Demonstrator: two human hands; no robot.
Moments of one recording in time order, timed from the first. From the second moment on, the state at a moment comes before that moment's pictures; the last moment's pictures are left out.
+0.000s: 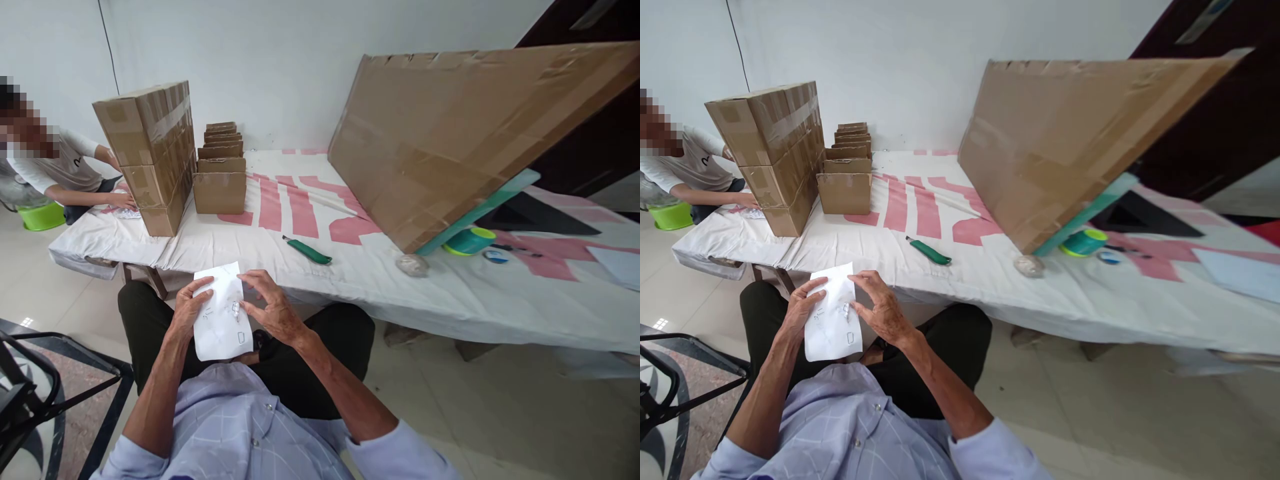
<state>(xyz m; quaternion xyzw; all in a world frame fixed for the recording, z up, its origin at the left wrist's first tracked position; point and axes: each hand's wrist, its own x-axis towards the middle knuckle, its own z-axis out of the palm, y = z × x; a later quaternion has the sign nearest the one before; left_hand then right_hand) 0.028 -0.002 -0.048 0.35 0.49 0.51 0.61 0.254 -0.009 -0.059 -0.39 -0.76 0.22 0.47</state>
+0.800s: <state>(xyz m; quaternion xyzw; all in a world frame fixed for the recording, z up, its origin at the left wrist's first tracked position) 0.031 -0.007 -0.041 0.38 0.50 0.47 0.61 0.258 -0.016 -0.044 -0.31 -0.80 0.21 0.47</state>
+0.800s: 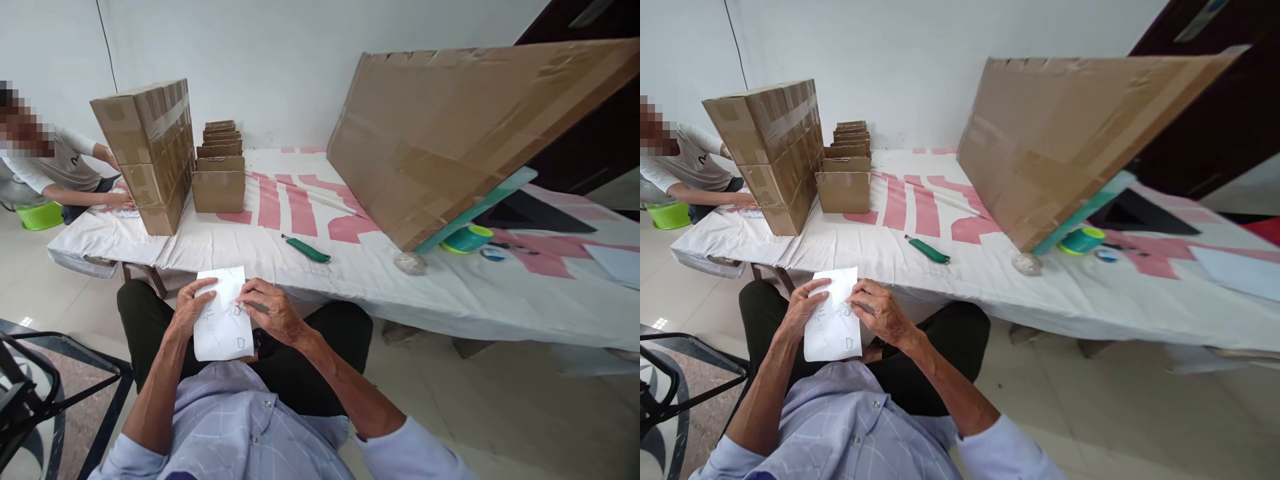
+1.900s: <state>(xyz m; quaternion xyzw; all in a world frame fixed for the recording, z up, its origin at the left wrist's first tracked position) 0.035 -0.007 -0.040 0.38 0.52 0.50 0.58 0.254 -0.017 -0.039 -0.39 -0.65 0.44 0.49</state>
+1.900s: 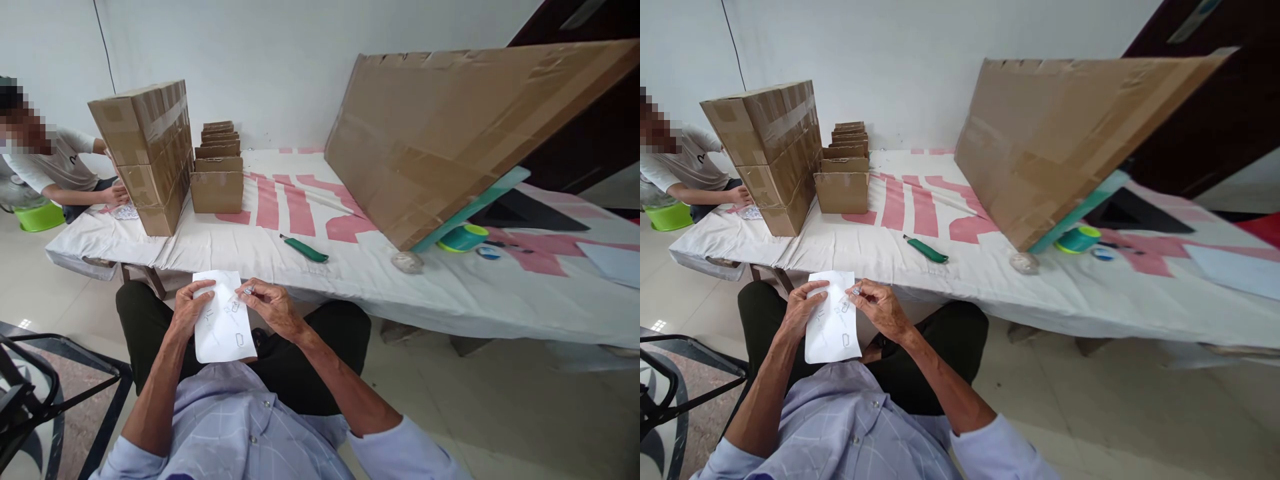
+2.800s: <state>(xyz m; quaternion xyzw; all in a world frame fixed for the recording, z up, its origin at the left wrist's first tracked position) 0.036 -0.010 -0.035 0.39 0.53 0.48 0.58 0.257 -0.007 -0.044 -0.42 -0.55 0.53 0.49</state>
